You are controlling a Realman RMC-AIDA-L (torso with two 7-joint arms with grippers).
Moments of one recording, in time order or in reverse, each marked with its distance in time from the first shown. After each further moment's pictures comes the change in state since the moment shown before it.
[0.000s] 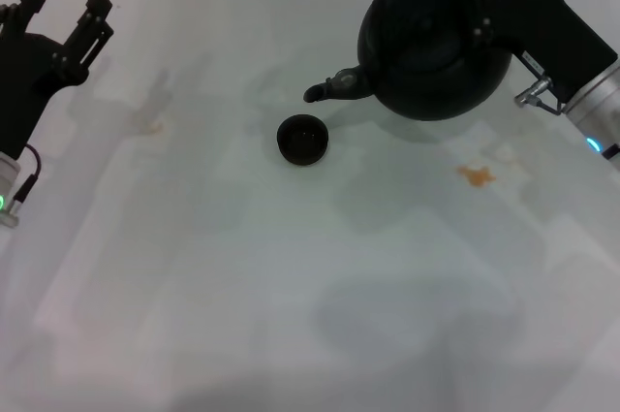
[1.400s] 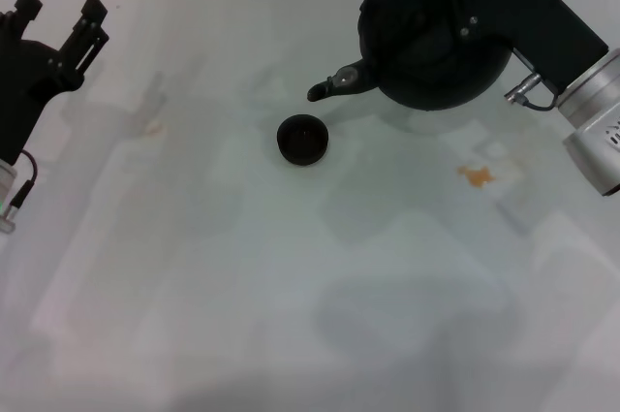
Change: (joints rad) left arm 0.011 0.001 0.000 0.002 -0.004 -0.007 -0.002; right arm 0.009 0.002 -0.002 -0.018 0.000 0.000 -0.250
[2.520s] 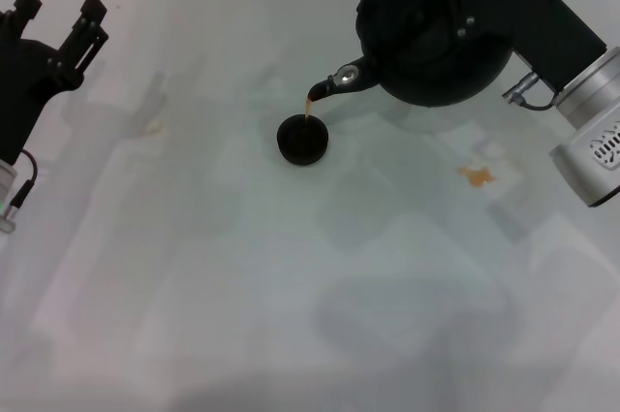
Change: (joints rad) left arm 0.001 -0.001 0.000 0.000 -0.002 0.006 -0.001; right arm -0.002 0.000 -0.002 -0.011 -0.001 -0.010 -0.106
